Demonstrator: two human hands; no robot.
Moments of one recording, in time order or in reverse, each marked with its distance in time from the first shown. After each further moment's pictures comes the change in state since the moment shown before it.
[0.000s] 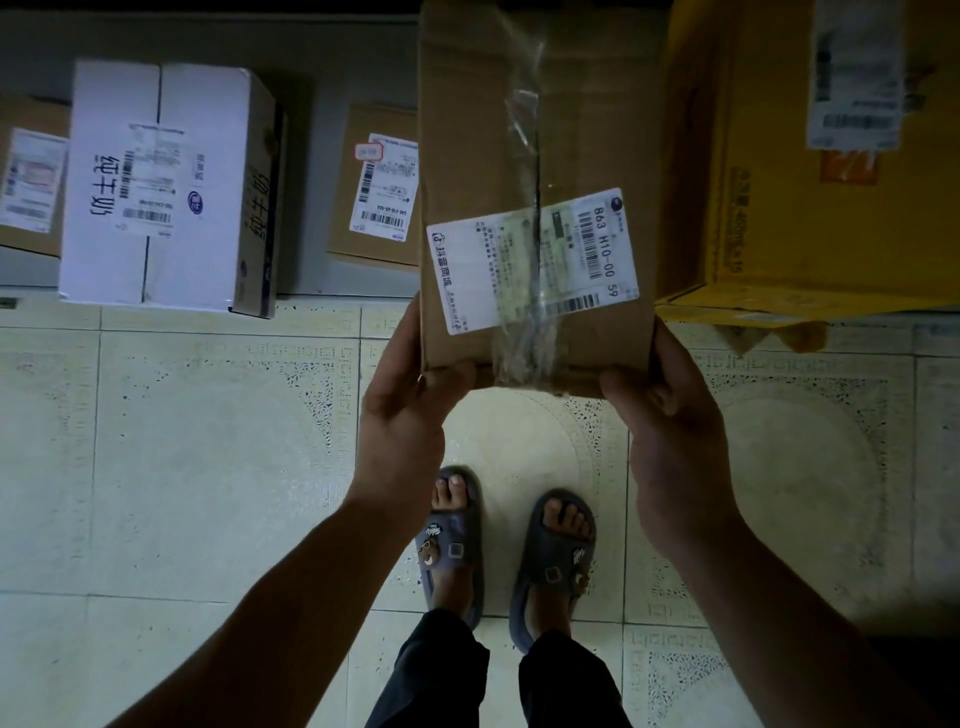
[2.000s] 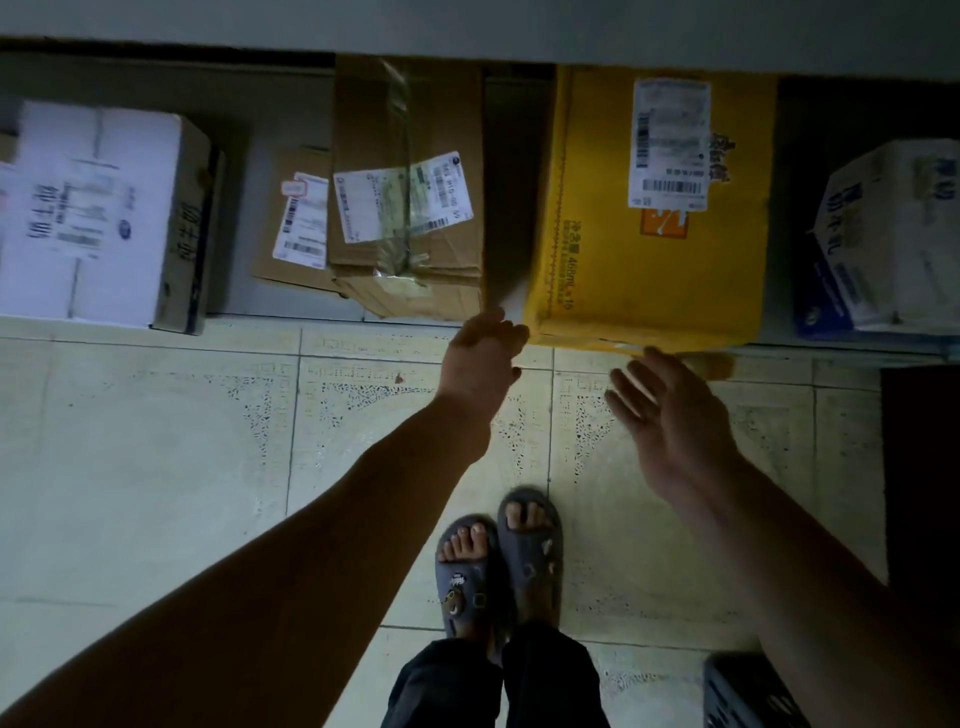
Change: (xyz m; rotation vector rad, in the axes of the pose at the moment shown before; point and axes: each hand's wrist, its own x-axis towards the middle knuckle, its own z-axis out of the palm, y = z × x) left_hand 0.042 -0.008 0.184 -0.005 0.147 -0.480; right_hand 0.068 -0.022 -0.140 0.438 0.239 0.530
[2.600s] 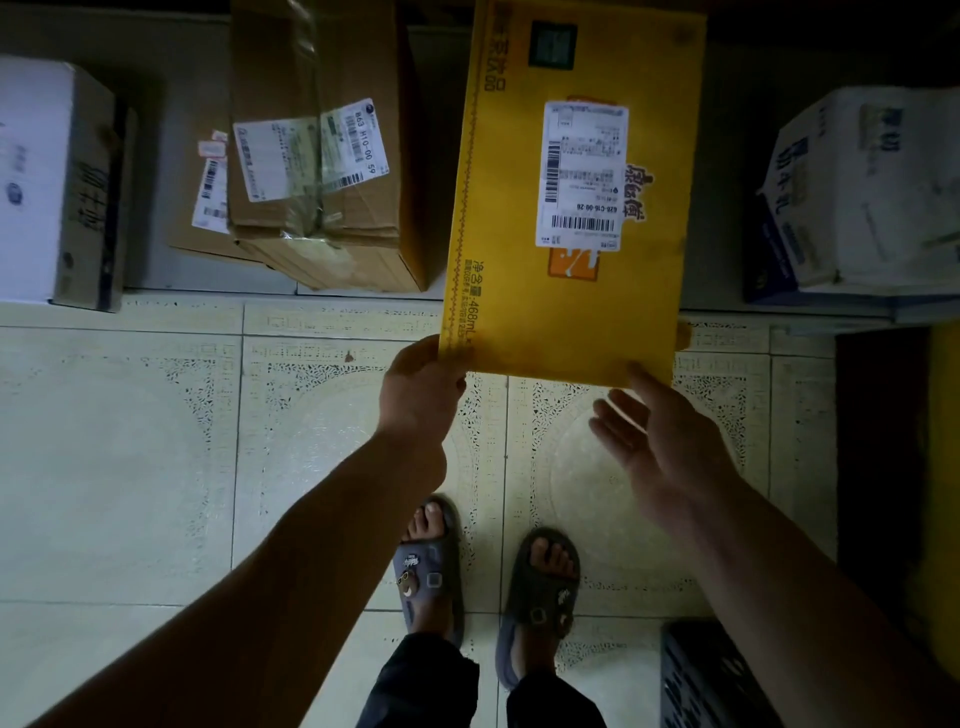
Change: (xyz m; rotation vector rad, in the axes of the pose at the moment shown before) left_hand -0.016 -0.054 0.016 0.049 0.106 -0.038; right_hand -0.005 -0.006 -0.068 -0.100 0.064 0.110
